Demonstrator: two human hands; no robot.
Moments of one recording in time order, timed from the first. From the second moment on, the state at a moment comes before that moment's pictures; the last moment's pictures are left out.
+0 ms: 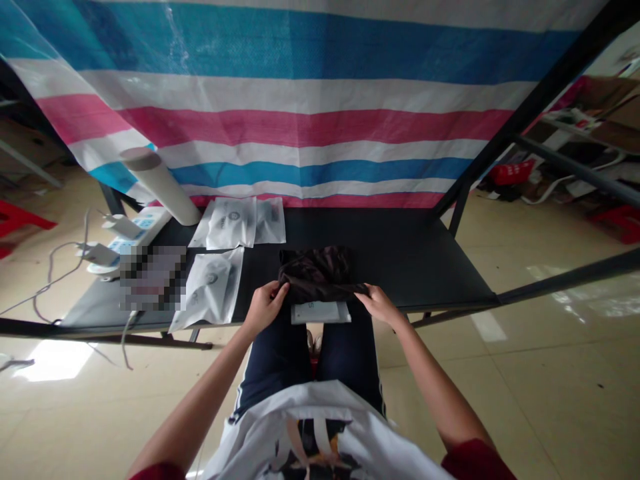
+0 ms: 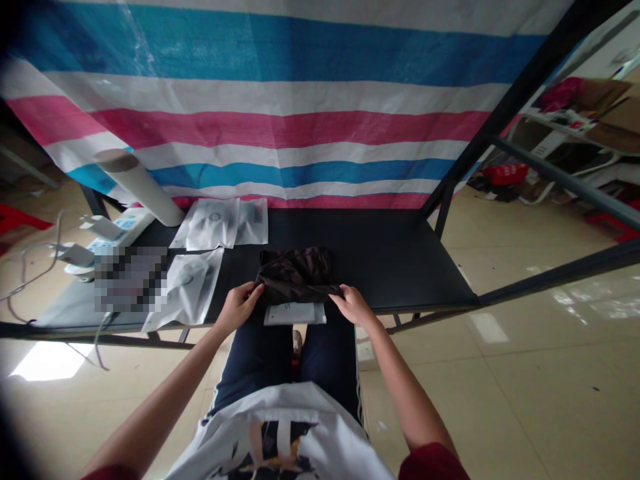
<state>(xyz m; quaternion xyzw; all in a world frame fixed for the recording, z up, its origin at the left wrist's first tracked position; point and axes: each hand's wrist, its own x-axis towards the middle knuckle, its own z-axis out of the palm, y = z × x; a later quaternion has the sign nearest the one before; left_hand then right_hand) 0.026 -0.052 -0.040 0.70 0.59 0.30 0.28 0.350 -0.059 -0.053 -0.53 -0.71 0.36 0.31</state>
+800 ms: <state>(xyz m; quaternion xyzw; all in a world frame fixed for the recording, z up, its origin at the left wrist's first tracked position) 0.028 0.020 -0.058 0.69 0.47 0.42 0.36 0.335 0.039 -0.075 -0.54 -0.63 0.37 0.42</state>
